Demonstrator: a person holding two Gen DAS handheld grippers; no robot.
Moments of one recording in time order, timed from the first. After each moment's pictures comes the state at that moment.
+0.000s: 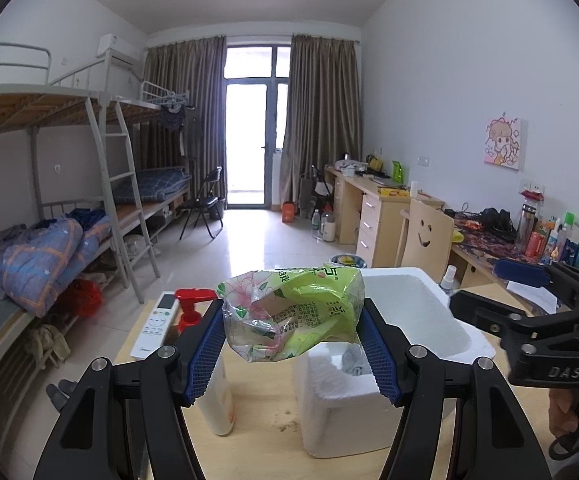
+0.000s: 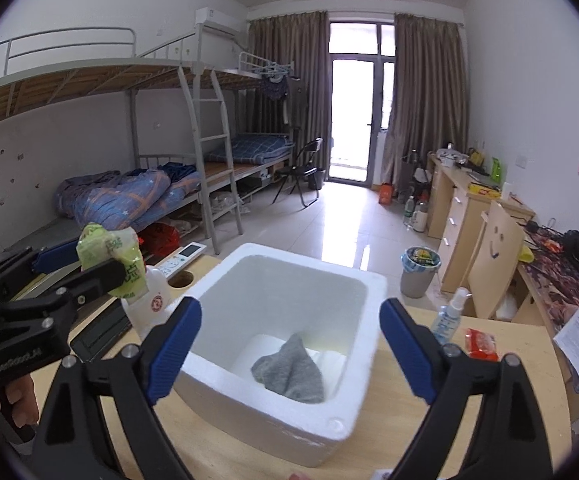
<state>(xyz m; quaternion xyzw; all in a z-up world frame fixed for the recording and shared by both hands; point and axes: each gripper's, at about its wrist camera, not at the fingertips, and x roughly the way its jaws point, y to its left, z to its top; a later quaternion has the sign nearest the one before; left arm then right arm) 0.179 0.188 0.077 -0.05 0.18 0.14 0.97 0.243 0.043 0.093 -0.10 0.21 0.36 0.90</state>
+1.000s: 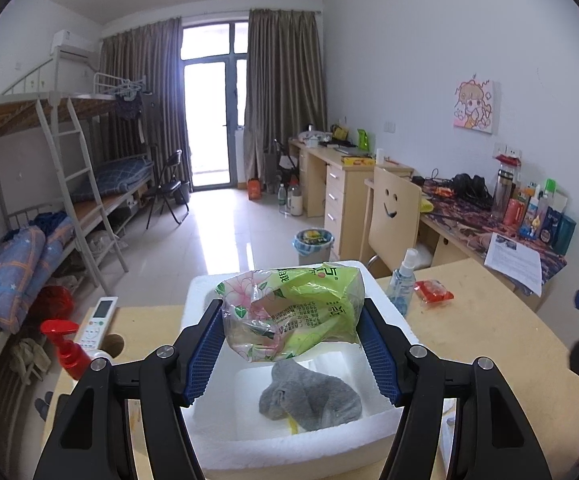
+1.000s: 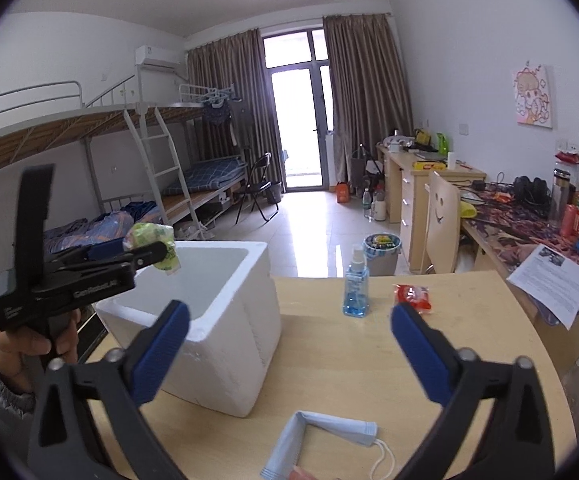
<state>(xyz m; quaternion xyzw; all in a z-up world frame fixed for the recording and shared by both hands) 0.255 0.139 0.070 -0.02 0.24 0.08 0.97 0.233 -0.076 0.079 -0.01 0.21 0.30 0.93</state>
